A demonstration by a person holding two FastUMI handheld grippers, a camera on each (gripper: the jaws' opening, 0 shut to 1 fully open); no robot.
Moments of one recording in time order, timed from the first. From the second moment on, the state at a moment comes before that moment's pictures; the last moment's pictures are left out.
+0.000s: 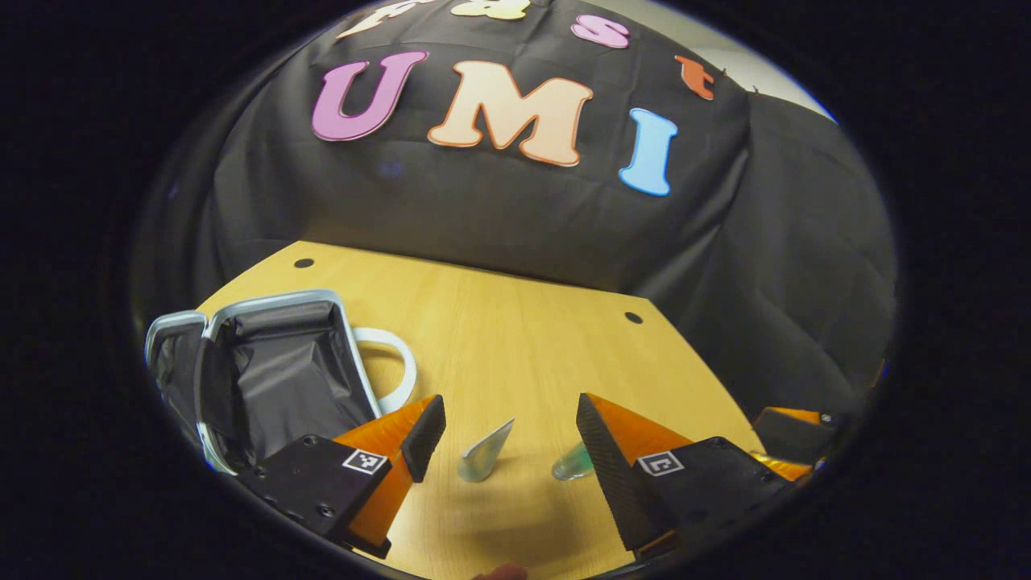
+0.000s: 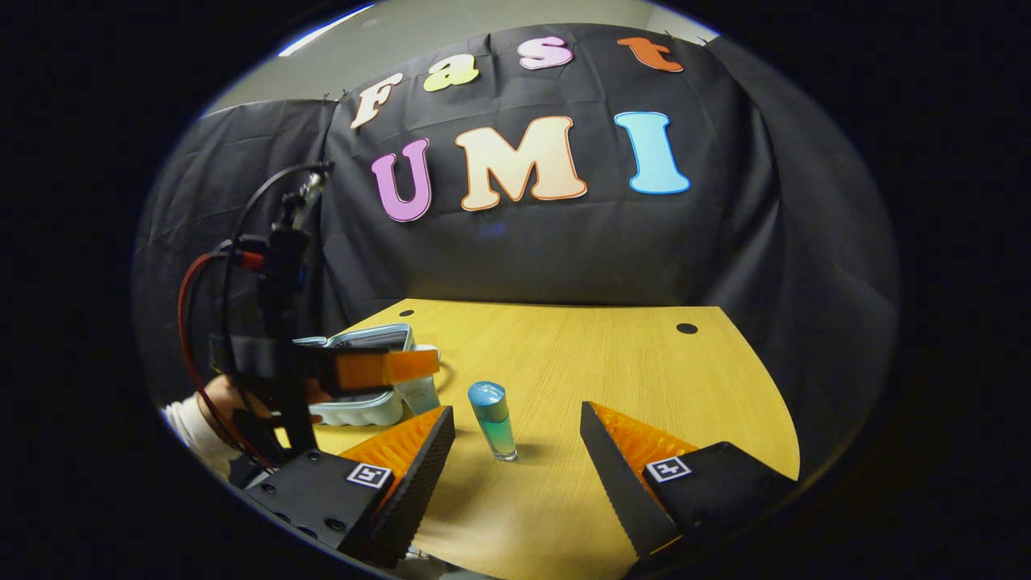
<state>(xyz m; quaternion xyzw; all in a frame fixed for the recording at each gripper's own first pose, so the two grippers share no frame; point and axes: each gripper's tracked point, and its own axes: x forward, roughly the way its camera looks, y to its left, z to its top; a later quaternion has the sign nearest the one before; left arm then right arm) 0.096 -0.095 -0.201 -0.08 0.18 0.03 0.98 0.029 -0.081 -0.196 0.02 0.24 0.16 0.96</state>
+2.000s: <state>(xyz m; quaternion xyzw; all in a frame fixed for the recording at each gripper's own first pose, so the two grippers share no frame) 0.046 0.085 -0.185 -0.08 0.25 0.19 0.95 0.103 -0.008 -0.346 -0.04 0.27 0.21 0.94</state>
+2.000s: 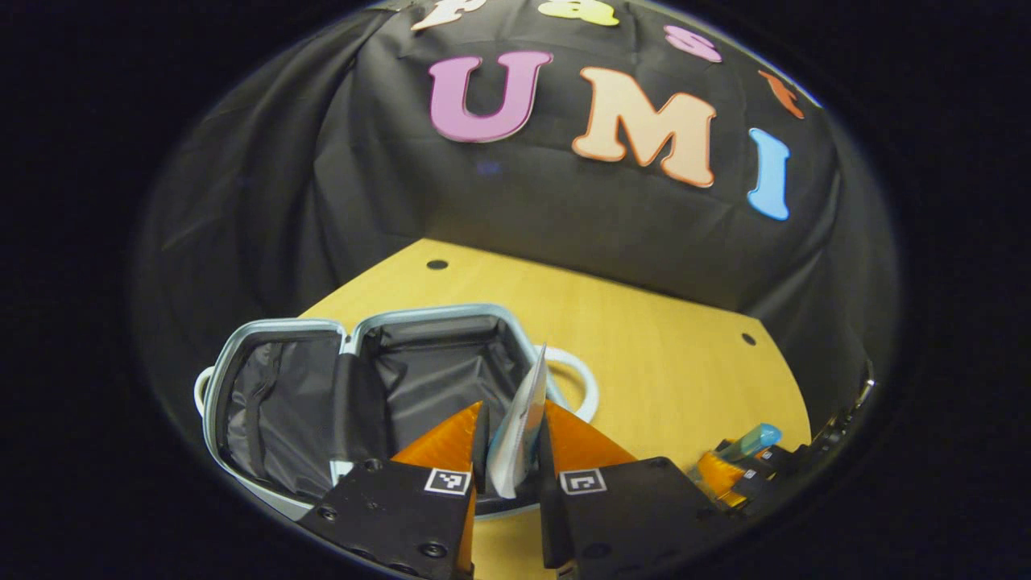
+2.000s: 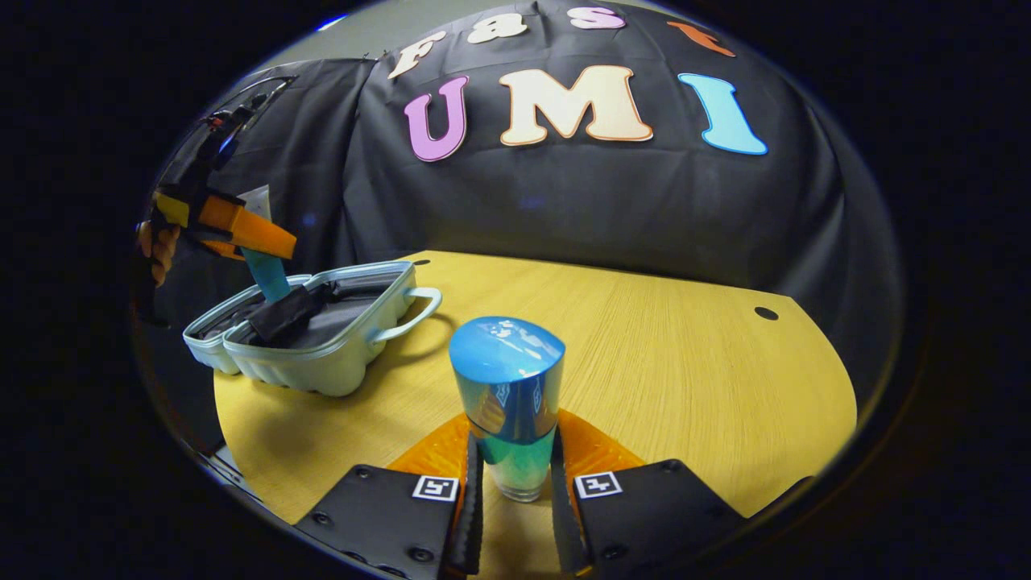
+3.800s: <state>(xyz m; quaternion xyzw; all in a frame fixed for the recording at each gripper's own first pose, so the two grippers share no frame) -0.133 0.269 -0.165 -0.23 0.32 0.25 0.88 0.073 0.280 -0.331 -0.06 0.44 0.33 0.84</state>
